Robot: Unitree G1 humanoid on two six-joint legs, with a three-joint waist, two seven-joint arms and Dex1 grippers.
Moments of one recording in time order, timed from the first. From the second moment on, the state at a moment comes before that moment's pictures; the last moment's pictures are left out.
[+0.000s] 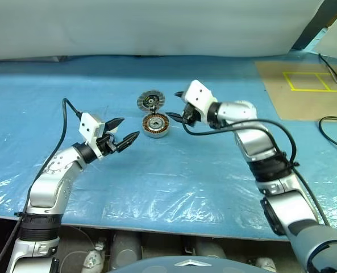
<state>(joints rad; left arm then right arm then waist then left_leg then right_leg) -0.19 0.48 0.11 -0.16 -0.47 0.30 -0.79 -0.88 -0.41 0.30 0.12 -0.01 0.39 0.93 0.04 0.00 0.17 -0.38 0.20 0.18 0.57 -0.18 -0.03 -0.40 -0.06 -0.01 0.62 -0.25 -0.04</state>
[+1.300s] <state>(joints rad) -0.16 0.51 0.07 -0.06 -0.43 0.24 -0.91 -1.23 -0.14 0.52 0.82 -0.28 0.32 1.09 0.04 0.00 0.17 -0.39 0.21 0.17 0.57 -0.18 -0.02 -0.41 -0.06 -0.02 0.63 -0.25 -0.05</state>
